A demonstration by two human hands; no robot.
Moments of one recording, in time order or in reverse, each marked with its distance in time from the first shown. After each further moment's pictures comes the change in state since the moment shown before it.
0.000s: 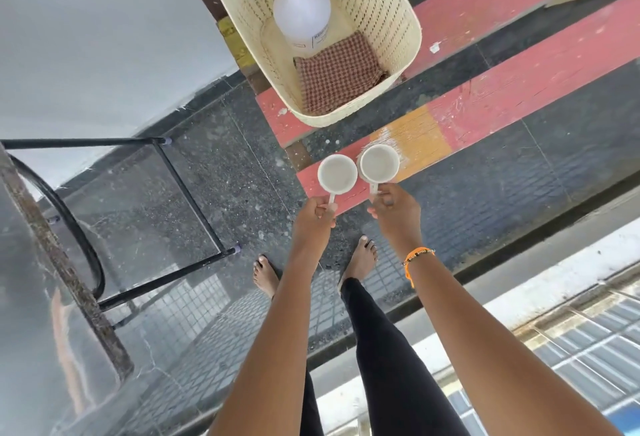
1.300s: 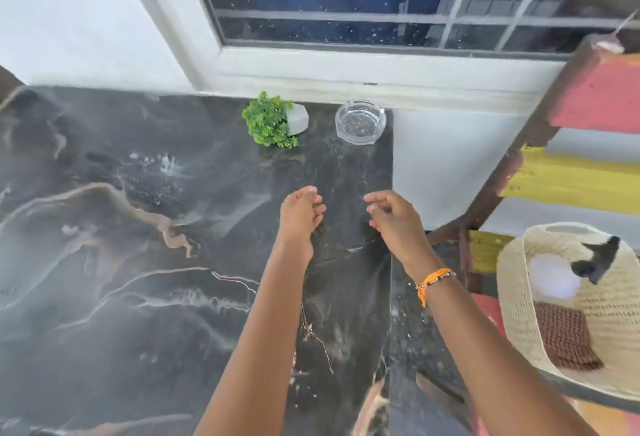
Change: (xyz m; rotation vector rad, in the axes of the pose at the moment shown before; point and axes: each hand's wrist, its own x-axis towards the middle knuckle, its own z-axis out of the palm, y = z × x) left_hand -0.069 0.068 -0.466 -1.125 0.613 0.084; right_hand -0.150 -0.384 0.269 -0.172 -0.509 -0.738
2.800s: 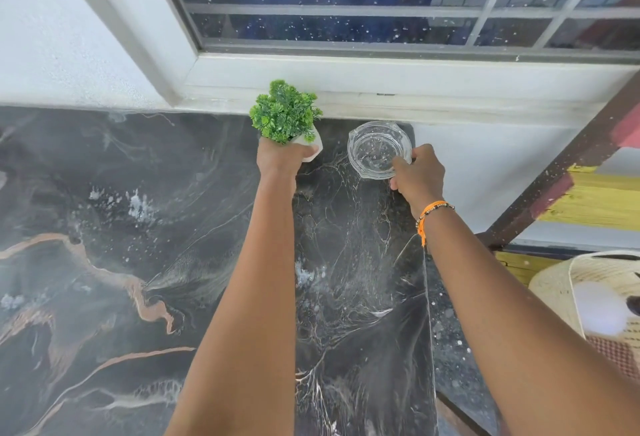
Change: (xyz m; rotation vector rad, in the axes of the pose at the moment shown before) left_hand 0.150 0.095 0.032 0.280 0.088 0.128; right_hand 0.165 -0.009 0.017 -0.070 0.331 0.196
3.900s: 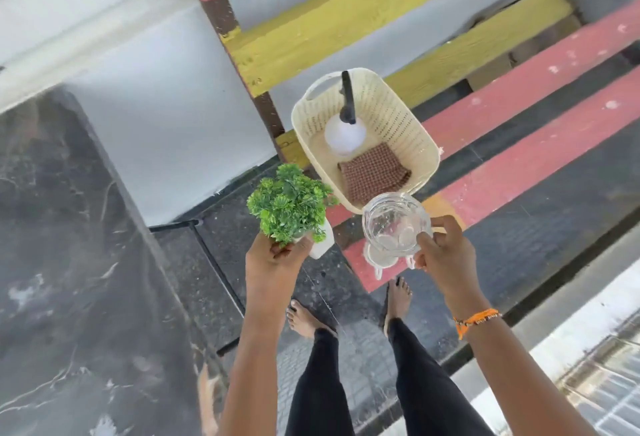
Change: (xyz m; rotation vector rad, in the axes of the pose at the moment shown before) left_hand -0.350 -0.216 0.125 0.340 -0.711 0.217; right_hand -0.259 0.320 -0.313 0.133 0.400 0.451
